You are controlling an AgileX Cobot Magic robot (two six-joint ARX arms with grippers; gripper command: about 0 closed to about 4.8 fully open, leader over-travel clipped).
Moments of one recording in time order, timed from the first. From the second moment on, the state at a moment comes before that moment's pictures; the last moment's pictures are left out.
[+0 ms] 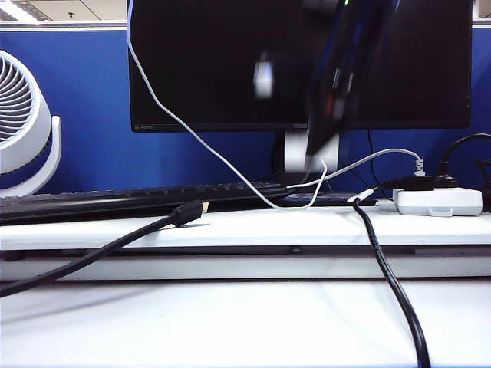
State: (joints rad) left arm -0.33 1.43 1.74 -0.51 0.85 -0.06; right arm 0.43 1.81 1.67 -0.84 -0.10 -1.04
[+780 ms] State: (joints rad) left arm -0.40 1.44 1.74 -0.77 1.11 -0.06; right arm 0.44 1.29 1.67 -0.69 -0.31 -0.95
